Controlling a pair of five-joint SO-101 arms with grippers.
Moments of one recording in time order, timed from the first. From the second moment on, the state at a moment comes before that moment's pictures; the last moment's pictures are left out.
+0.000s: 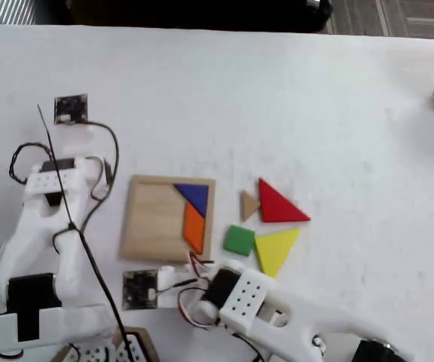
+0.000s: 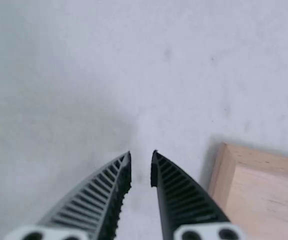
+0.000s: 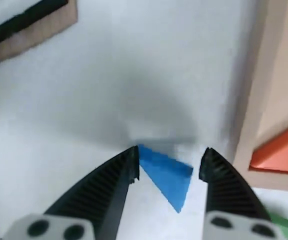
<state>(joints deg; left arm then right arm) -14.2 -5.7 40.2 42.1 0.3 -64.0 -32.7 67.1 51.8 39.1</state>
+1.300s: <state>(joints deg) -14.2 -5.7 40.2 42.1 0.3 -59.1 -32.3 67.1 60.7 51.9</state>
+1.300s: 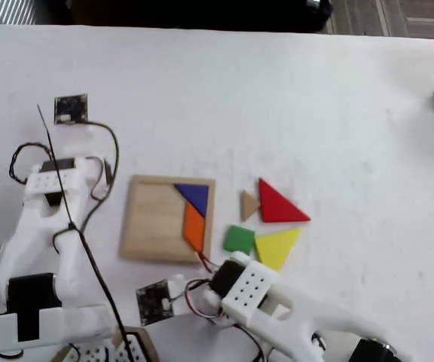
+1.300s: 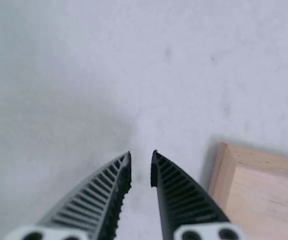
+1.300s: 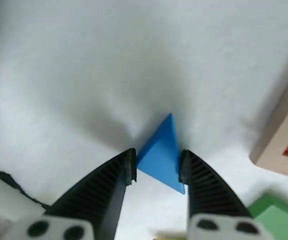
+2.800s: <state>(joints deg) -17.5 -5.7 40.2 40.7 4.7 -40.6 -28.0 51.0 47.2 8.7</state>
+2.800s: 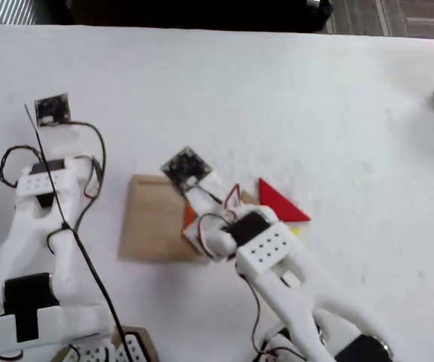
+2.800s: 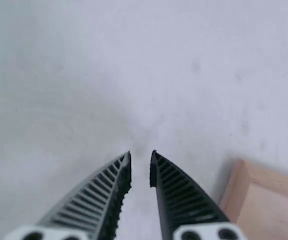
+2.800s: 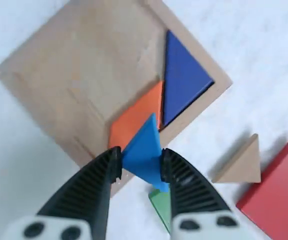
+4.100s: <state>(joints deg) -18.3 -5.7 40.2 40.0 3.2 -43.2 3.3 11.1 61.6 27.1</state>
